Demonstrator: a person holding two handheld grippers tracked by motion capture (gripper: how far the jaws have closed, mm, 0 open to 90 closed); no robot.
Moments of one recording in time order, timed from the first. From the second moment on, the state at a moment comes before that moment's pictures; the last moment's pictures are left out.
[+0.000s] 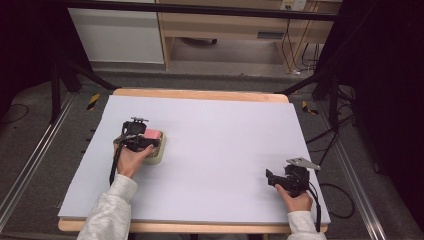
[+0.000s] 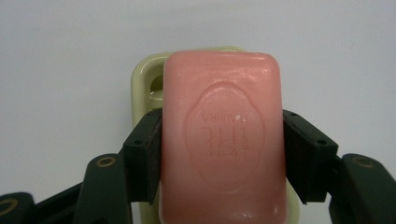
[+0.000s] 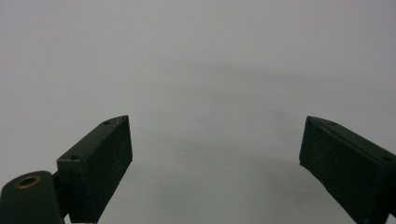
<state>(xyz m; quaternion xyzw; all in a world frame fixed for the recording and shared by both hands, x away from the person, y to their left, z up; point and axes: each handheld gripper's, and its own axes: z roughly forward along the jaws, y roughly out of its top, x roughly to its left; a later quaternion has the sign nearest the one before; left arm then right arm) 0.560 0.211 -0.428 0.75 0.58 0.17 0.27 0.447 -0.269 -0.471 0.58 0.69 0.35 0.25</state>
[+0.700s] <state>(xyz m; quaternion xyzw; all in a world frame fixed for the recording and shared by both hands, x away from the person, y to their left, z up) 0.562 0.208 -0.443 0.75 0.59 0.17 0.25 0.447 -0.269 -0.471 0.58 0.69 0.35 0.25</state>
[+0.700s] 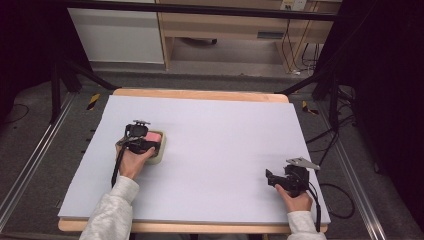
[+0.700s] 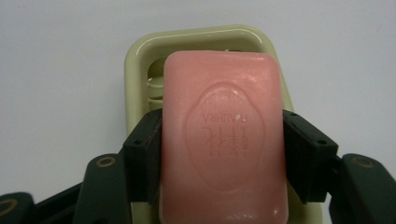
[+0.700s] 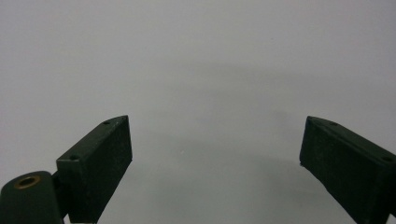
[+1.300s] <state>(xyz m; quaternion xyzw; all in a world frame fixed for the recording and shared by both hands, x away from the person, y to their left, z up) 0.557 0.207 -0.445 0.75 0.58 0.19 0.26 0.447 -0.268 -0.471 0.58 0.69 0.35 0.25</state>
